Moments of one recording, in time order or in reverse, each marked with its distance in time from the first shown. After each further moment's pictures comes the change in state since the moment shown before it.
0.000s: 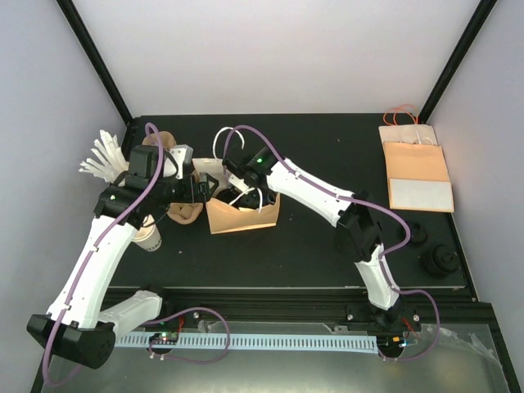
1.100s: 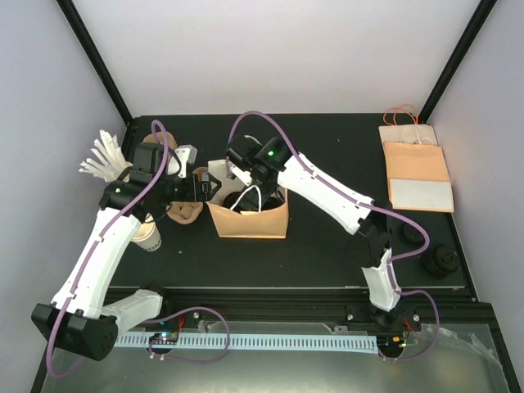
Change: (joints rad) left arm 0.019 0.048 0.001 -0.005 0.058 0.015; right arm 0.018 -0.091 0.128 -0.132 -0.003 0.114
